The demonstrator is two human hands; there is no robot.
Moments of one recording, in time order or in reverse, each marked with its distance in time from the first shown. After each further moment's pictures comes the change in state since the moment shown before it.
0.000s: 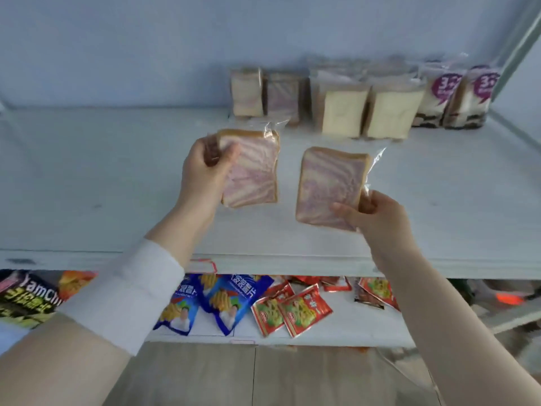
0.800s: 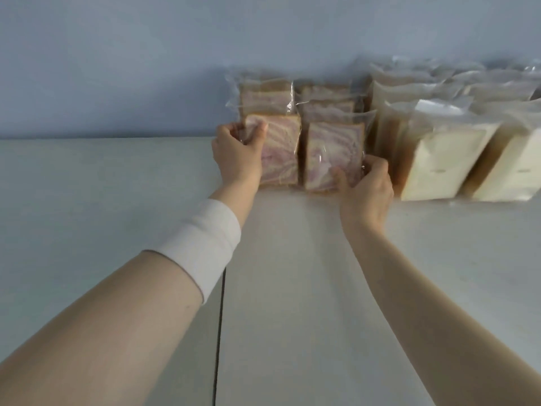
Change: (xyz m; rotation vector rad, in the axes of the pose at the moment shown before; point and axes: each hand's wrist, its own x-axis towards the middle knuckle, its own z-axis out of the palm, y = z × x) left_hand 0.281 -0.123 0.082 0.227 0.118 -0.108; right_hand 0.260 -0.008 0.172 -0.411 0.412 -0.156
